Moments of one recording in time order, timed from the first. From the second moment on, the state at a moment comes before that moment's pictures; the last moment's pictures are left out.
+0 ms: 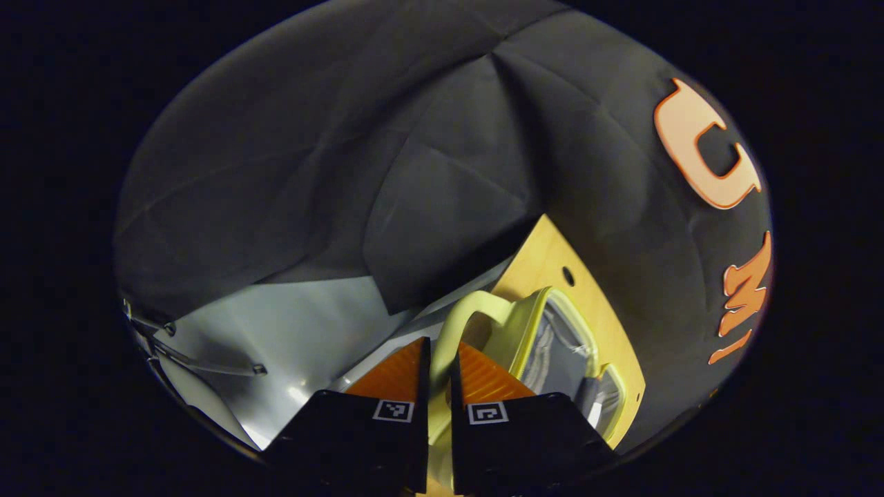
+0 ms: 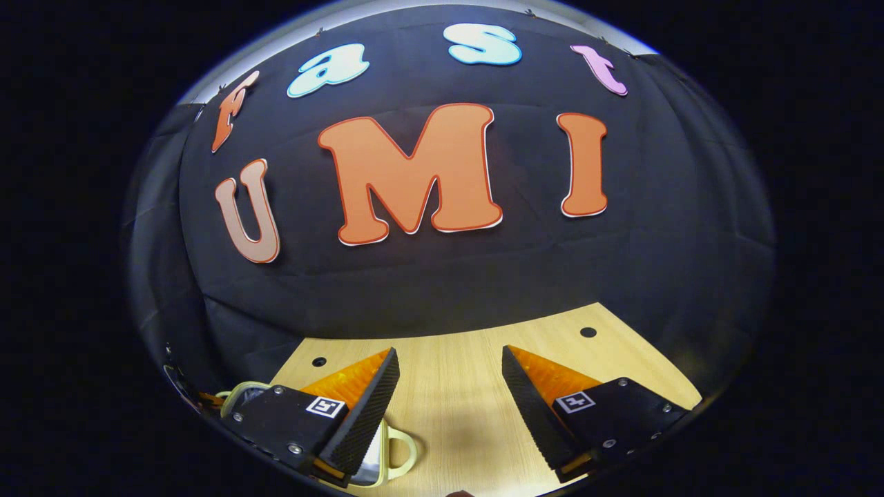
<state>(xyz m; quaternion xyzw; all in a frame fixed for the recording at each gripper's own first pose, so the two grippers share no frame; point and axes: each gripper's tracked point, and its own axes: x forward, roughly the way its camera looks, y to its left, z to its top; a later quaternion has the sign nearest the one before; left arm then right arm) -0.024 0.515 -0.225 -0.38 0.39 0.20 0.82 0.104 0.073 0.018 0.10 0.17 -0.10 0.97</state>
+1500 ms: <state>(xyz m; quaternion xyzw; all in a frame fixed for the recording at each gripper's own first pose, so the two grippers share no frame) 0.055 0.222 0.026 -0.25 0.28 -0.05 0.93 0.100 0.053 0.015 0.08 0.11 -0.02 0.99</state>
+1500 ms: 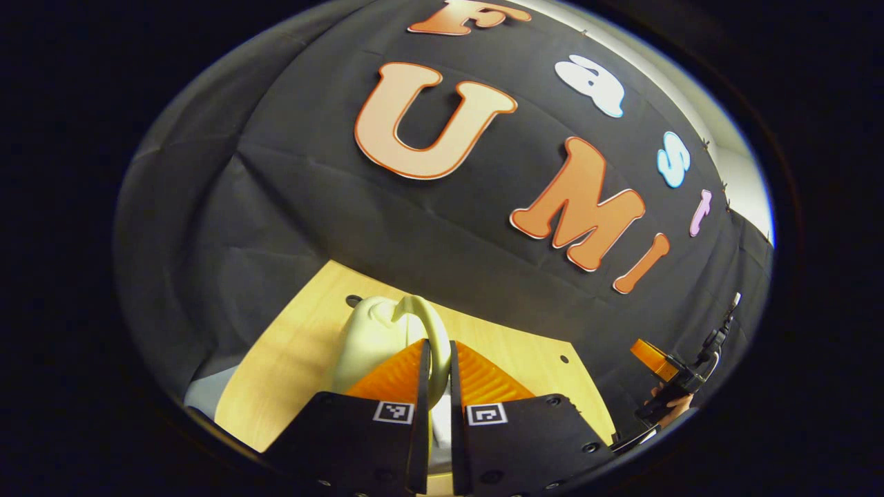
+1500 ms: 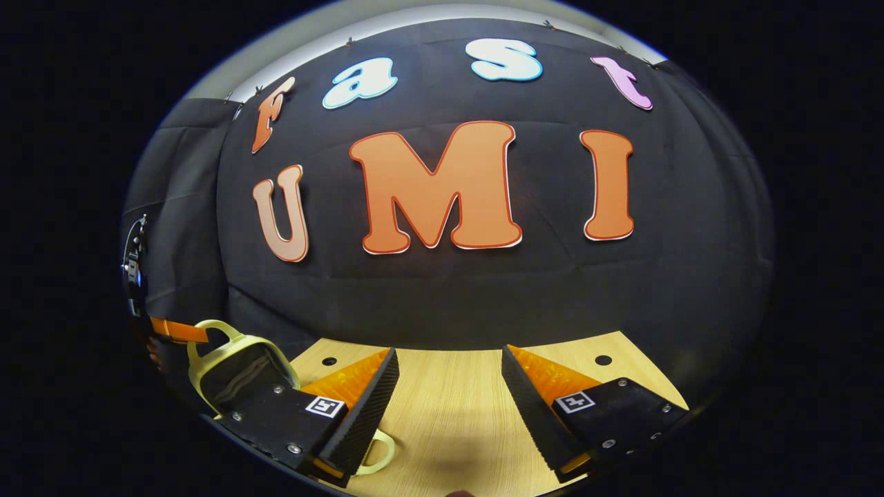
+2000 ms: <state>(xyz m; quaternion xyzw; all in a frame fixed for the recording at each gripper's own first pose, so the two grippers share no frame) 0.050 0.072 -0.020 -0.25 0.34 -0.13 0.90 0.083 0.019 -0.001 0.09 0.12 -0.01 0.99</state>
